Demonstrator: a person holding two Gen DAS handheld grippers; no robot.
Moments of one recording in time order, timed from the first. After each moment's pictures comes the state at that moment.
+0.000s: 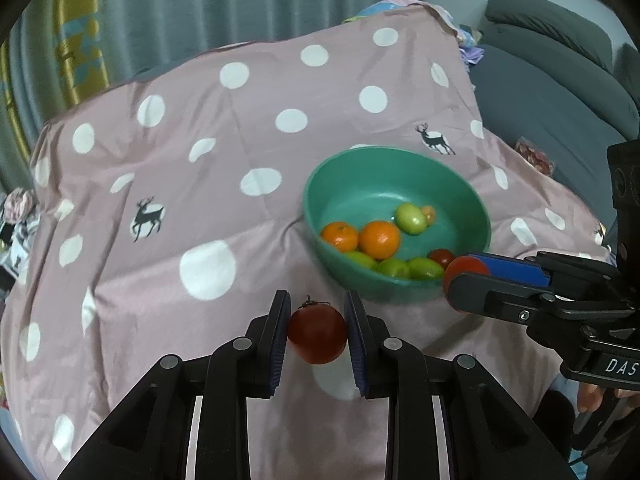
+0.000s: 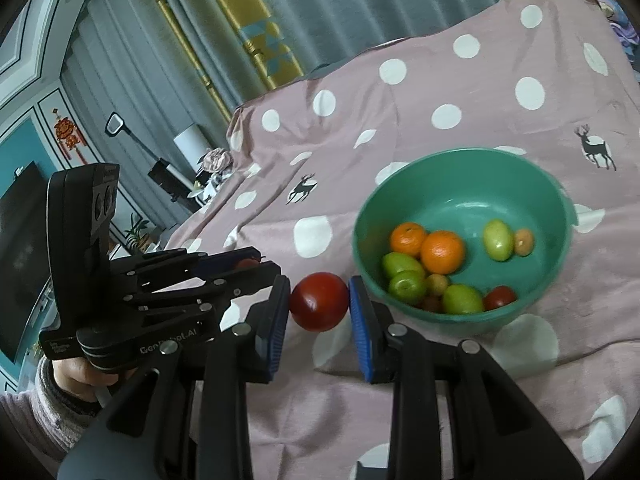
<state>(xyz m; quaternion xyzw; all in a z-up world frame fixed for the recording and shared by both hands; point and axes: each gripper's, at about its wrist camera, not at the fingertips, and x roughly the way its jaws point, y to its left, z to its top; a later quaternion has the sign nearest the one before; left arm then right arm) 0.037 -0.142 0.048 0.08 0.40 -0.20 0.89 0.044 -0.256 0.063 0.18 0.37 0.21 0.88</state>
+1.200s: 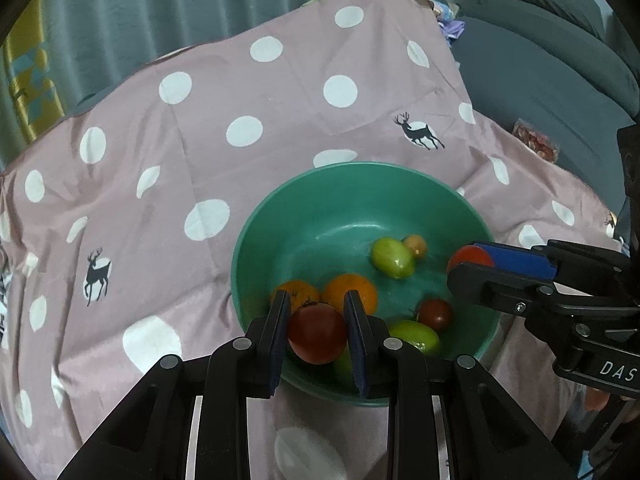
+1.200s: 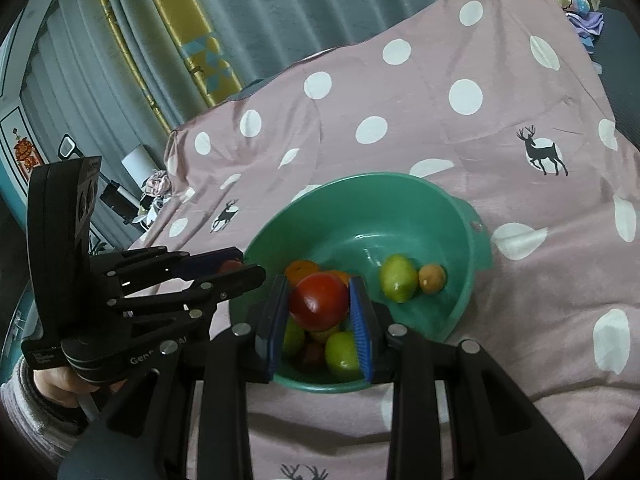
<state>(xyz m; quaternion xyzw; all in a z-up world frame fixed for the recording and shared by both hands) 0.100 -0.214 0.032 0.12 0.41 -0.23 0.87 0.083 -0.324 0.044 0.18 0.38 0.13 0.90</state>
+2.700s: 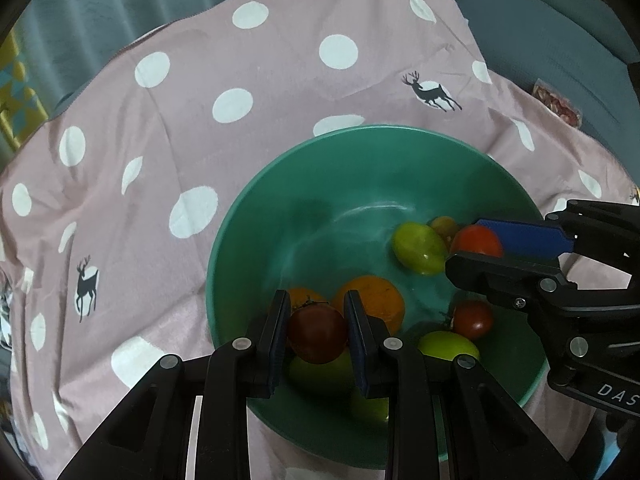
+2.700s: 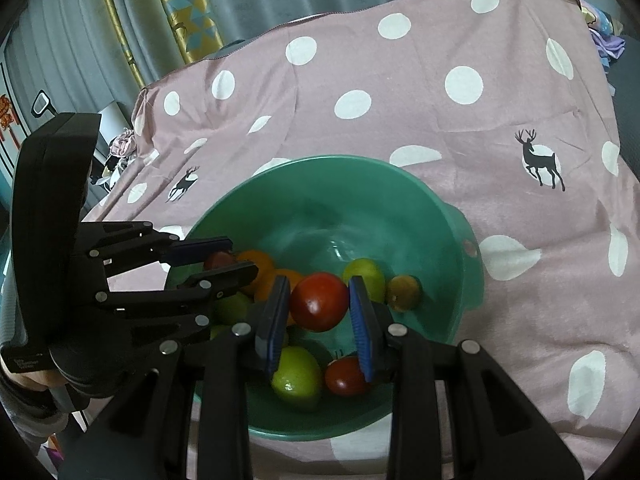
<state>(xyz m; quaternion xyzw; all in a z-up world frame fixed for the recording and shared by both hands) 0.135 -0.237 0.002 0.18 0.45 -0.22 0.85 0.123 -0.321 0.026 0.10 0.44 0.10 0.89</state>
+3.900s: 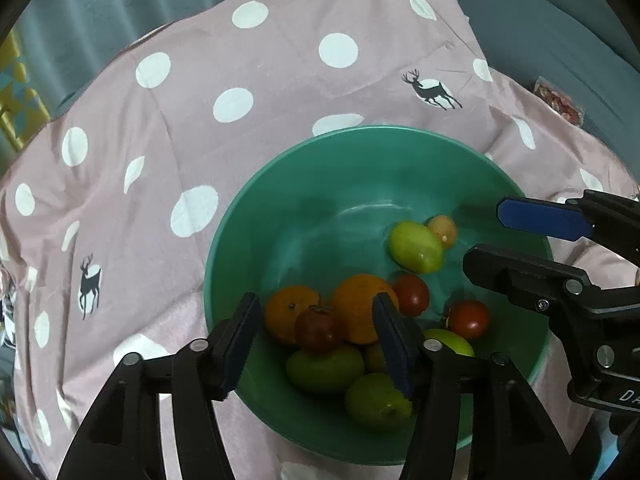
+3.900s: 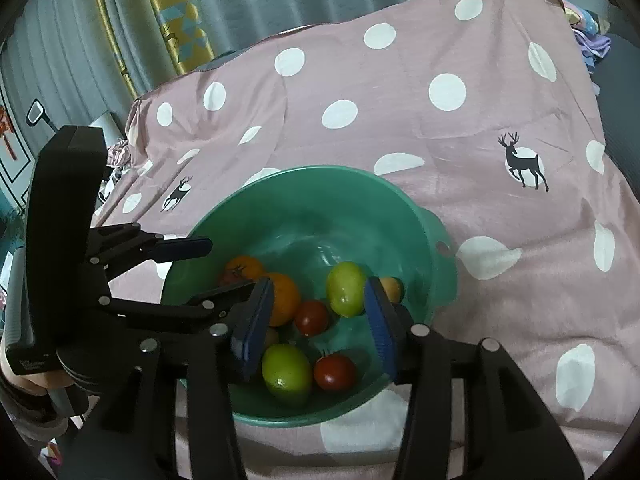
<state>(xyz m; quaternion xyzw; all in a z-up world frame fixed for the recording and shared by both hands) 0.130 -0.239 0.004 0.18 0.45 -0.21 0.85 0.112 -0.330 0.033 0.11 0.42 0.08 0.90</state>
